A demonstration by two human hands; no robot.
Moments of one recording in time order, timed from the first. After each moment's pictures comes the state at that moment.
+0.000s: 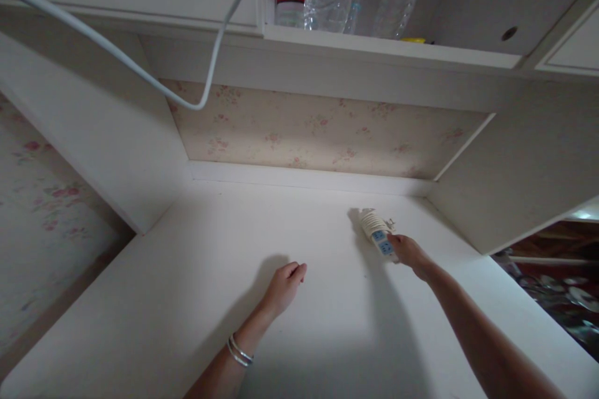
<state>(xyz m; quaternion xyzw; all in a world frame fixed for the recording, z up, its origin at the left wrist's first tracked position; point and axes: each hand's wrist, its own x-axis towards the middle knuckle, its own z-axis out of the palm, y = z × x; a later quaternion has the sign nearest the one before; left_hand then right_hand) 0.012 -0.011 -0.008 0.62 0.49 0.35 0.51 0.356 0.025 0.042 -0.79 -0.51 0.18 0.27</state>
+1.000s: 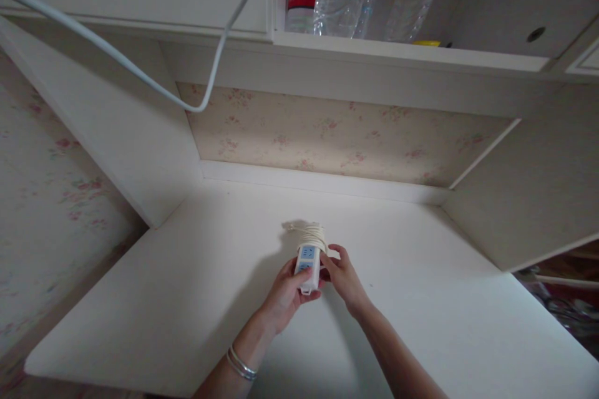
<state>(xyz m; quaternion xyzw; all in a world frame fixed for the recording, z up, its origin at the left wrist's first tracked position) 0.021 -0.031 0.039 0.28 0.32 0.45 0.79 0.171 -0.006 0.021 -0.56 -0.42 0.54 0.46</state>
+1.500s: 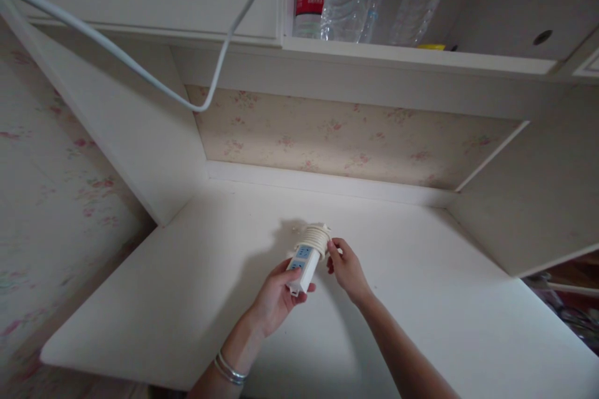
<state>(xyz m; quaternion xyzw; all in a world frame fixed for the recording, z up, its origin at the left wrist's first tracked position) -0.009 -0.038 0.050 0.21 0.32 0.45 0.80 0.172 0.008 0.028 -0.58 -0.55 0.40 0.44</state>
